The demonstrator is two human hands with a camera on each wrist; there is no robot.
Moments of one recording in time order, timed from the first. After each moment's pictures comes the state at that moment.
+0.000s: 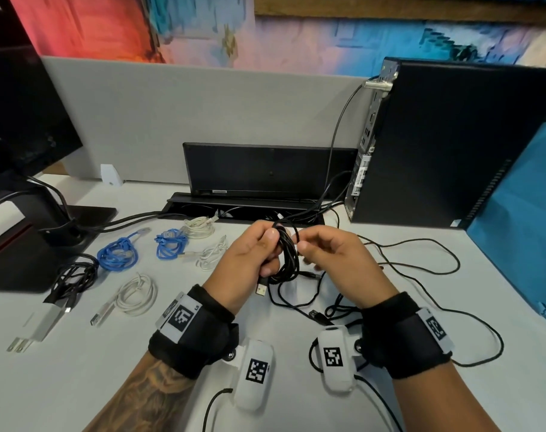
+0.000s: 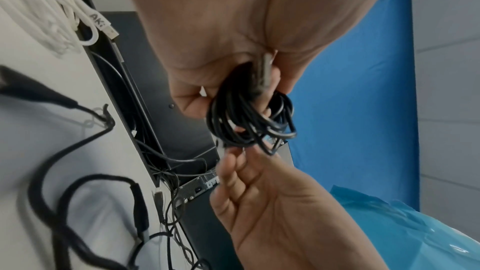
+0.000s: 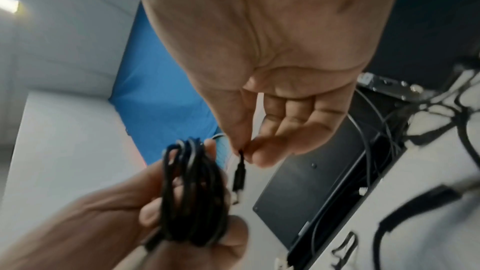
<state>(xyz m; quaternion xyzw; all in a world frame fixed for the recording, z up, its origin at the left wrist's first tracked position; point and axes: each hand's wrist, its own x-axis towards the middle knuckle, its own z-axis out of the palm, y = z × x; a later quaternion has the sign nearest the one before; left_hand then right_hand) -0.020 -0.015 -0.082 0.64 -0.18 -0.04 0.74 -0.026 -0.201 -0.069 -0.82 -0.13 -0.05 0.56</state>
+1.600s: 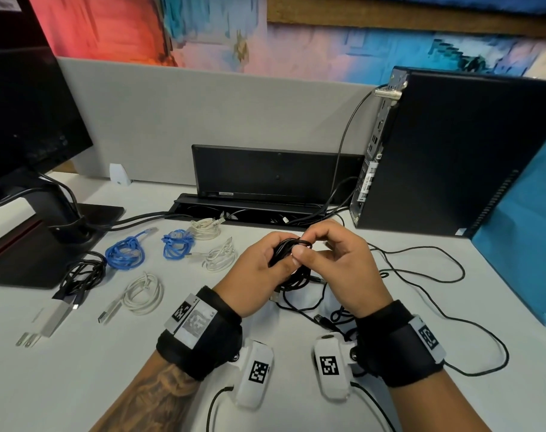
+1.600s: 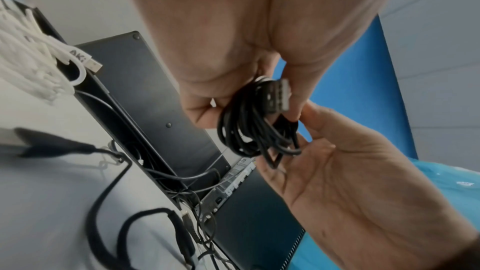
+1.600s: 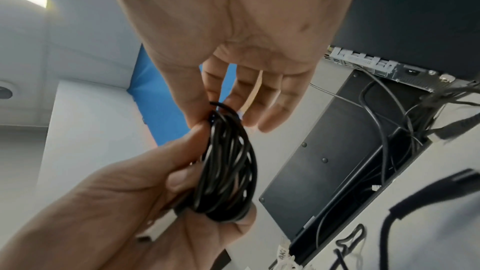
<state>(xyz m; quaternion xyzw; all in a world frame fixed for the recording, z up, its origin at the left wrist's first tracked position) -0.028 -0.016 -0.079 0.72 -0.19 -0.03 0.66 -0.033 -0.185 -0.068 -0.74 -0.20 -0.12 0.63</state>
